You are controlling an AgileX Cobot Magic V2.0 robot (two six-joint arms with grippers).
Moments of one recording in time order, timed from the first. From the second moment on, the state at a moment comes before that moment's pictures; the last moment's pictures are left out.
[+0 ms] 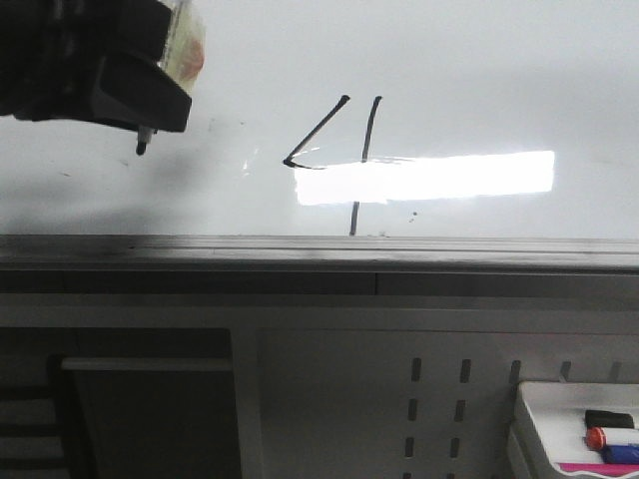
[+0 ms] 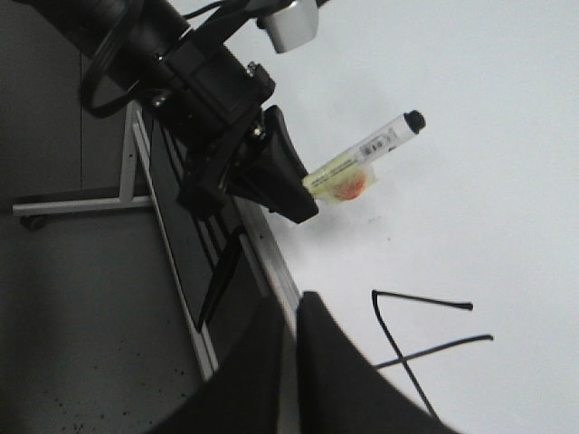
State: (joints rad) left arm -0.64 1.24 -0.68 -1.17 0.03 0.98; right arm 0.65 0.85 -0.87 0.38 0.52 -0.85
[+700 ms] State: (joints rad) left arm -0.66 1.46 -0.80 -1.30 -0.12 0.98; right arm 0.63 0.80 -0.87 0.38 0.62 -0.85
